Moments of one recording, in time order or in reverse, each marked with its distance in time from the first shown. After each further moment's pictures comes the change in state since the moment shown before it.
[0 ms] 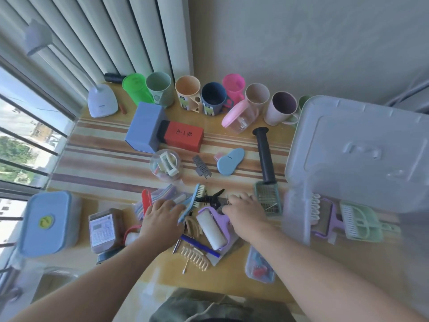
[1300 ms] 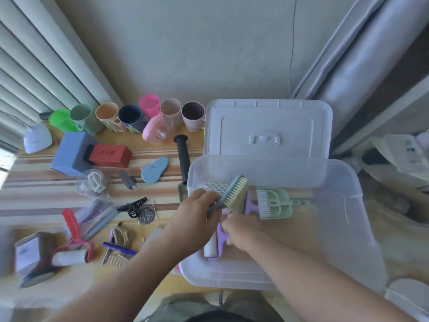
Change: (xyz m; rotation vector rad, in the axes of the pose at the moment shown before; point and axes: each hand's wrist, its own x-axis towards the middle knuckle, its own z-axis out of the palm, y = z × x) left_hand -0.058 0.333 -0.093 -0.525 0.303 0.459; right_hand -0.151 0.193 0.081 0.274 -0.132 0.160
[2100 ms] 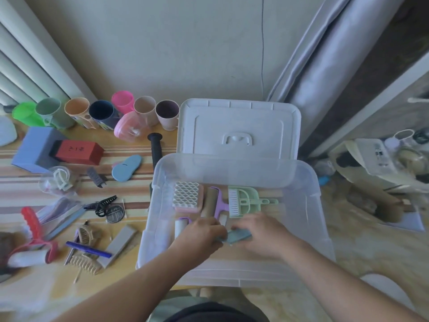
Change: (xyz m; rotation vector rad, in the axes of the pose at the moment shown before) left_hand 0.004 0.019 0.114 0.138 -0.294 0.149; right_hand -0.107 0.114 -0.029 0.168 0.169 -0.146
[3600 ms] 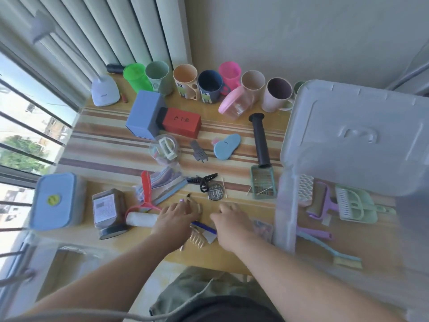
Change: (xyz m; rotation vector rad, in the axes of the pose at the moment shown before) left_hand -0.216 -0.286 -0.076 0.311 -0.229 -0.516; right_hand 0.194 -0.337 0.118 -0.281 -0.233 0.035
